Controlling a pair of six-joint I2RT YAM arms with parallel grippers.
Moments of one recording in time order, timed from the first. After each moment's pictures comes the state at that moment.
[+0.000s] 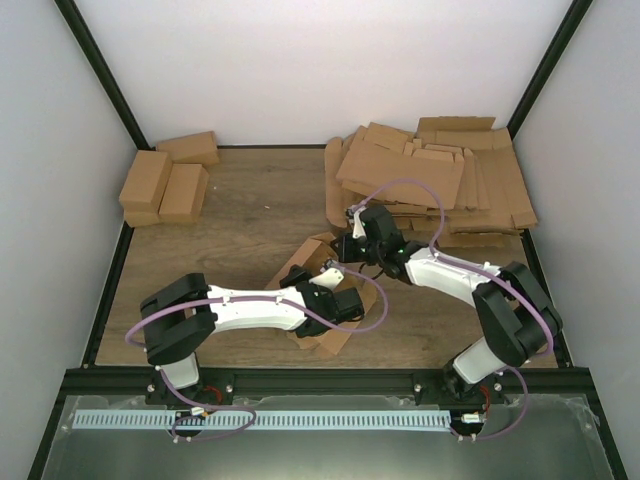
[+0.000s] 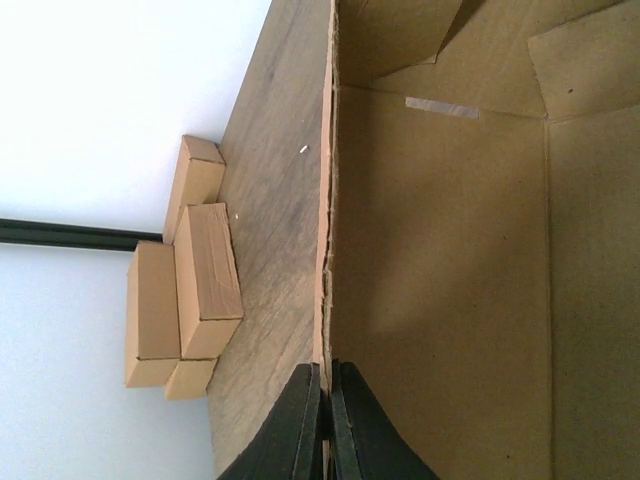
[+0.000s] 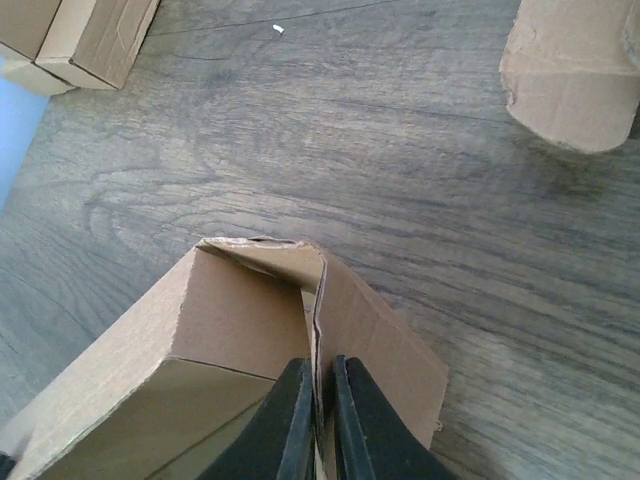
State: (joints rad) left arm -1.23 1.75 1.09 -0.79 -1.13 -0.24; right arm 0.62 1.53 0.83 0.03 -0.23 0.51
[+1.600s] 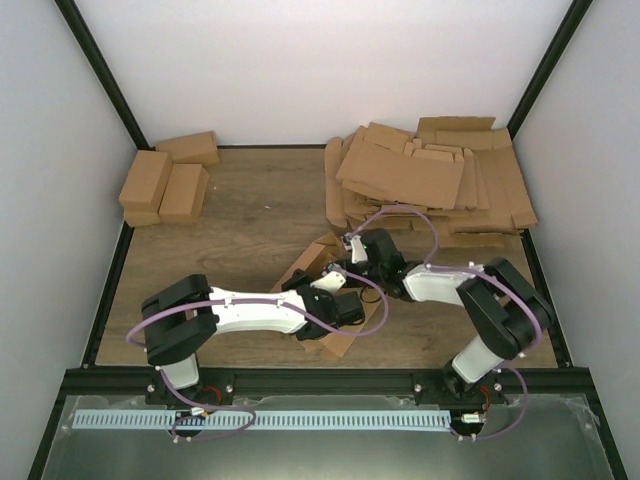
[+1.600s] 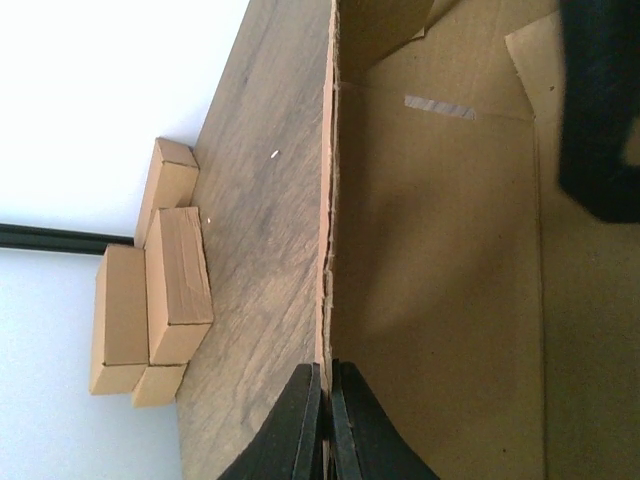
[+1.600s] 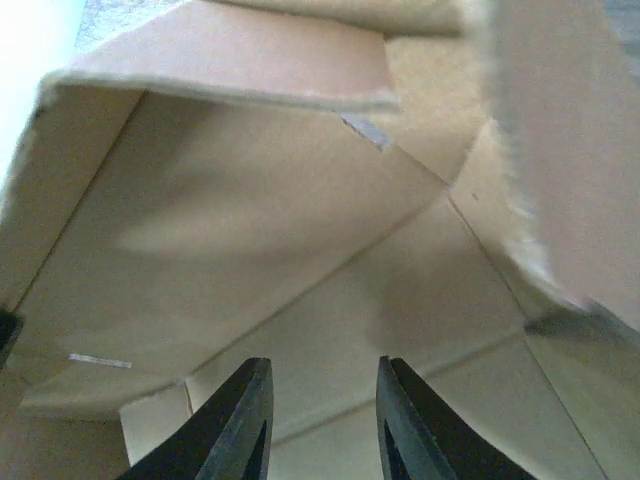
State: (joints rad) left arm -1.24 1.76 1.07 -0.75 -1.09 -0.27; right arm 0.64 1.62 0.67 0.23 -0.46 0.59
